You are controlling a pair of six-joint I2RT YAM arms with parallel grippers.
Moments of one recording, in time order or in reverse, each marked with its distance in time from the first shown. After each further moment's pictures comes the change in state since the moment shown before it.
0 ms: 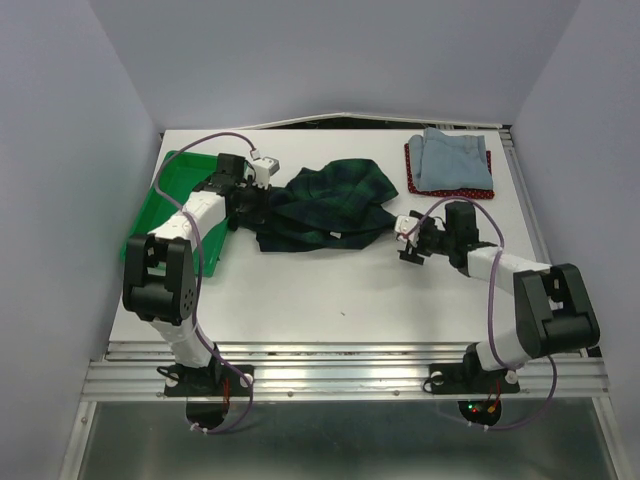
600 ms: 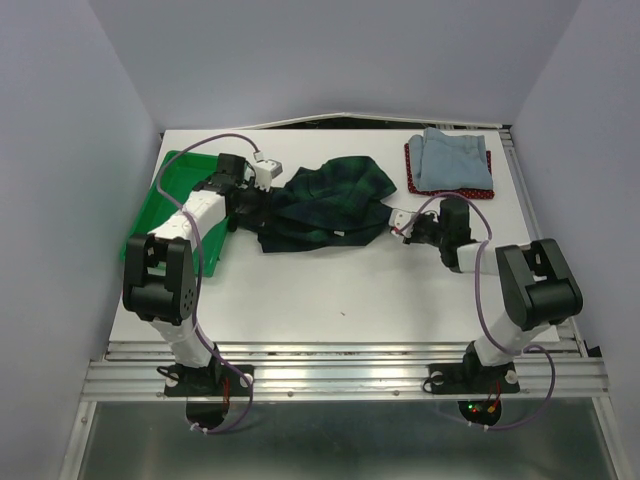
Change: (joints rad) left arm 0.000 0.000 0.008 -0.042 0.058 0.042; right arm 0.034 0.212 -0.007 0.407 0.113 -0.032
